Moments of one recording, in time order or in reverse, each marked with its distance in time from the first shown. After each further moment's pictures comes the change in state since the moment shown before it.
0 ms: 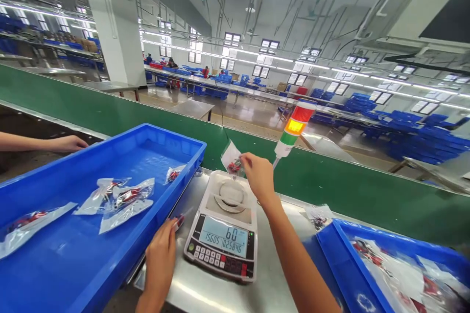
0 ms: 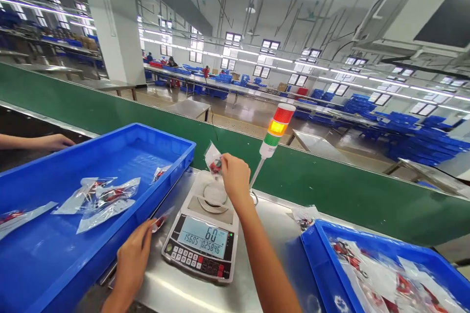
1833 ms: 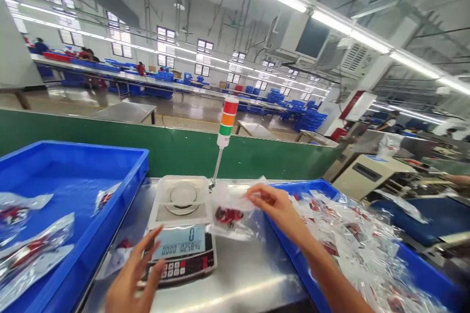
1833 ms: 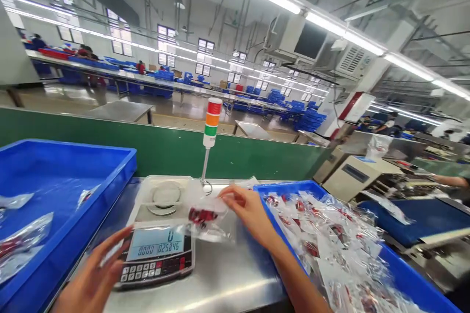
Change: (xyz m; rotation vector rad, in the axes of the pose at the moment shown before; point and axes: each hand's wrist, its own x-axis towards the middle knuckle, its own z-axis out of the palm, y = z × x) left_hand 0.015 0.092 -0.037 -0.591 -0.315 -0.119; right_hand -0.142 0.038 -0.142 0.333 -0.028 0.205
